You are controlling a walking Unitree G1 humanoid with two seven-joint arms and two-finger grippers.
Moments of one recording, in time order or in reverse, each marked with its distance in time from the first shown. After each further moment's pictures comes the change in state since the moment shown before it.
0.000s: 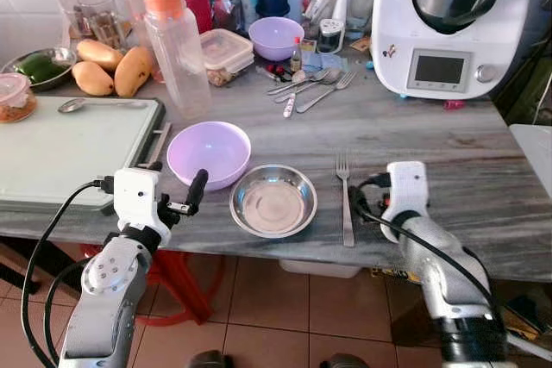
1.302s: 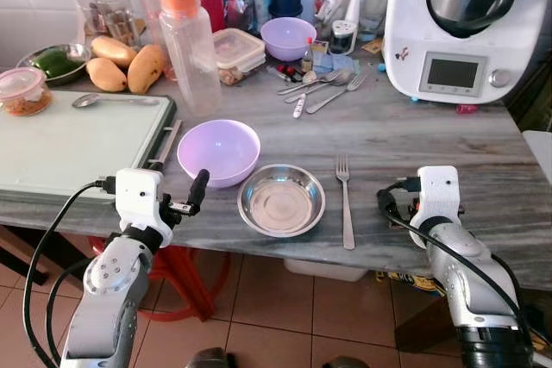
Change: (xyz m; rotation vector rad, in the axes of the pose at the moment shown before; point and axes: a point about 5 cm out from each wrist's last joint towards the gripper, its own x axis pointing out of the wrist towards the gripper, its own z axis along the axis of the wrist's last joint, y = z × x) left arm 0.000 -0.001 -0.001 0.002 0.006 0.002; right arm -0.014 -0.040 -0.004 -0.015 0.006 -0.177
